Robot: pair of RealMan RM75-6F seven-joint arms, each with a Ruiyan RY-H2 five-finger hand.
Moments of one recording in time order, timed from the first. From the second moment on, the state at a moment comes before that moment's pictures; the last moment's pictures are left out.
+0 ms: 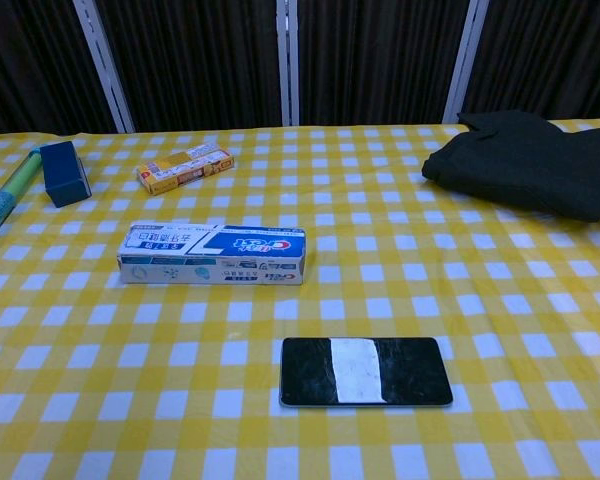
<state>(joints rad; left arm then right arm) -0.08 -1.28 -0.10 -1.59 1.47 1.58 0.25 0.07 -1.17 0.04 -1.52 -1.63 1.58 -0.01</state>
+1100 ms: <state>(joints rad) -0.10 -1.27 -0.10 -1.61 1.48 1.55 0.27 0.07 -1.17 0.04 -1.52 -1.62 1.57 -0.01</state>
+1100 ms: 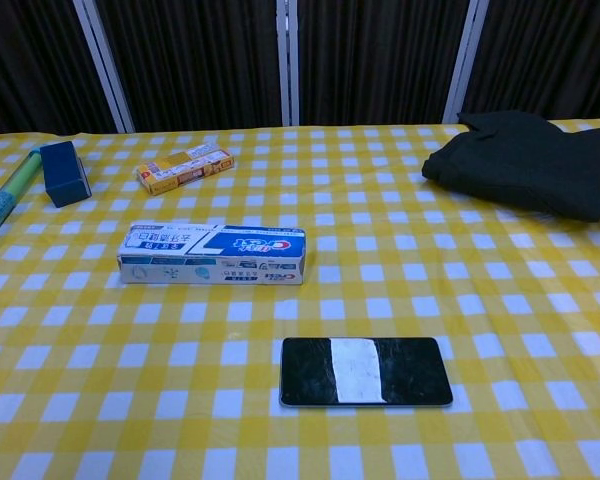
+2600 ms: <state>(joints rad) -1.01 -1.50 -0.30 -1.75 0.42 0.99 1.01 0.07 -1.10 0.07 -1.48 -1.55 1.55 0.28</state>
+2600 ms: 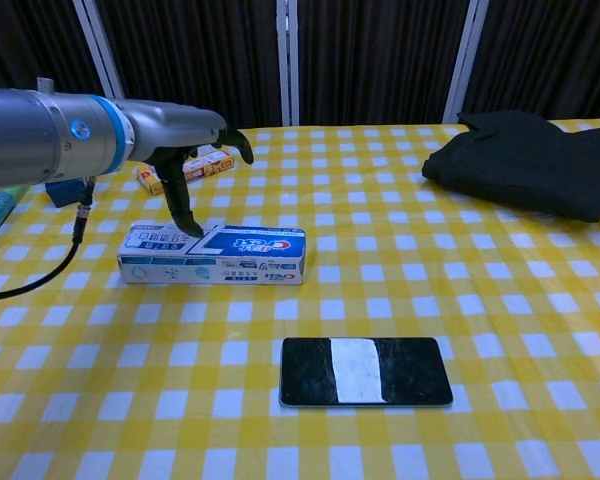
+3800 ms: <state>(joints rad) -1.21 -1.80 -0.20 -1.42 0.26 1.06 1.07 0.06 -1.08 0.09 -1.45 -1.53 1.57 0.40</state>
